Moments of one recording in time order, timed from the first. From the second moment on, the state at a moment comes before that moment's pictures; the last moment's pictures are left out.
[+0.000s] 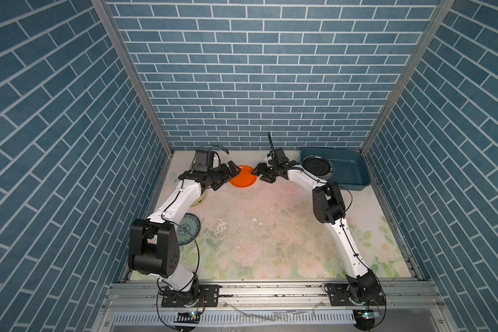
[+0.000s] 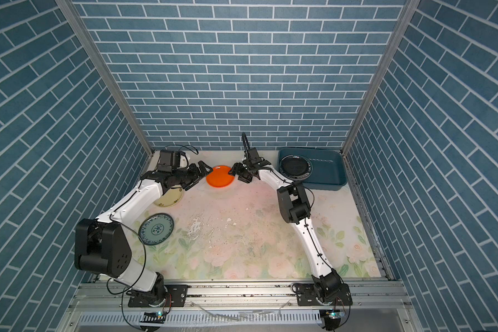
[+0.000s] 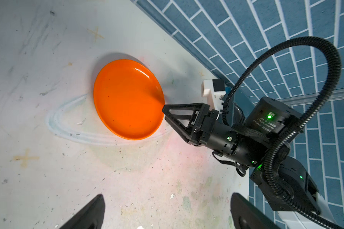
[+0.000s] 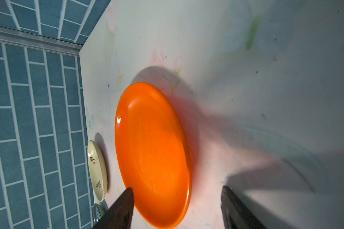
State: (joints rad) left arm -0.17 1.57 1.23 -0.42 0.38 -0.69; right arm 0.57 2.62 2.26 -0.44 -0.51 0.79
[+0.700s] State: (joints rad) left arm -0.13 1.55 1.18 -0.44 0.38 -0.68; right arm 0.59 2.68 2.33 -0.50 -0.53 0.83
